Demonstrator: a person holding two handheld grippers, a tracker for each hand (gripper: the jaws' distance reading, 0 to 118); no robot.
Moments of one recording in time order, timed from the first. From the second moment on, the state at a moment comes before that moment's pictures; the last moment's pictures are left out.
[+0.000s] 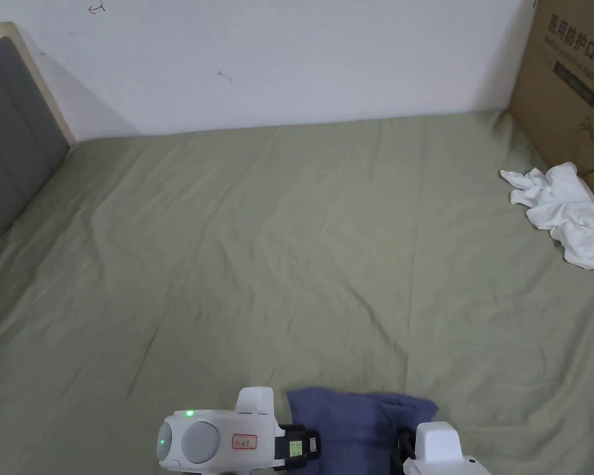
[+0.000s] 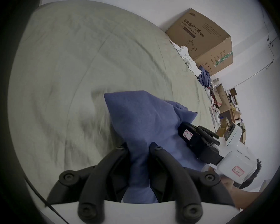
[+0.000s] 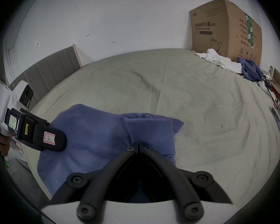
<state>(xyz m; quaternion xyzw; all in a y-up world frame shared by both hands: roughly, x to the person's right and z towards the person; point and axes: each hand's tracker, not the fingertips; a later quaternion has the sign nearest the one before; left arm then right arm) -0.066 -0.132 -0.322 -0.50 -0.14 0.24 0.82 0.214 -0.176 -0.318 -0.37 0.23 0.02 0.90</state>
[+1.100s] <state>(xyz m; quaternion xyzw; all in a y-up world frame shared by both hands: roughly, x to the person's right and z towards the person) -0.450 -0.054 -0.247 -0.52 0.23 0.17 0.80 0.135 -0.028 -0.363 -0.22 0.30 0.02 0.93</state>
